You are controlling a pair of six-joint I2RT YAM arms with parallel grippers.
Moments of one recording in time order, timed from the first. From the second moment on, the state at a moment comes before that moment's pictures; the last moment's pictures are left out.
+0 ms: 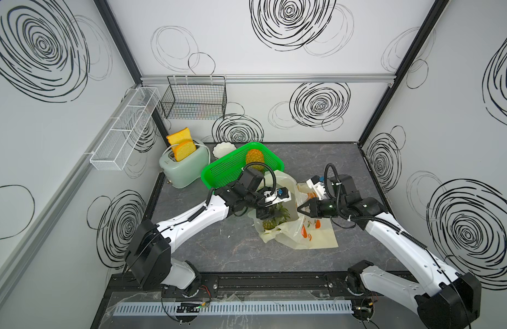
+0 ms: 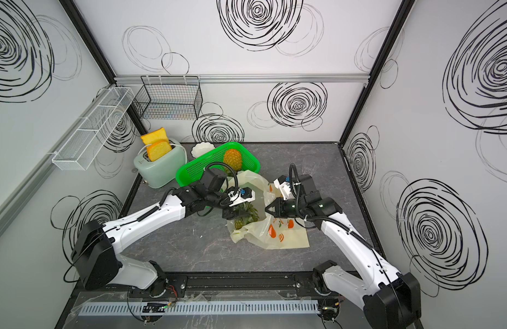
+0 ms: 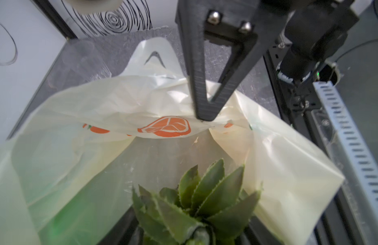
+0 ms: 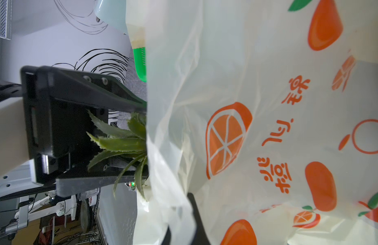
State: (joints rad) left arm -0.71 1.48 1.11 -0.40 0.56 0.61; right arm 0.45 1.04 0.87 -0.66 -0.62 0.50
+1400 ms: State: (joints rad) left arm -0.82 1.31 0.51 0.76 -0.05 -0.87; right arm 0.45 1.02 0.90 -0.63 -0.70 0.60
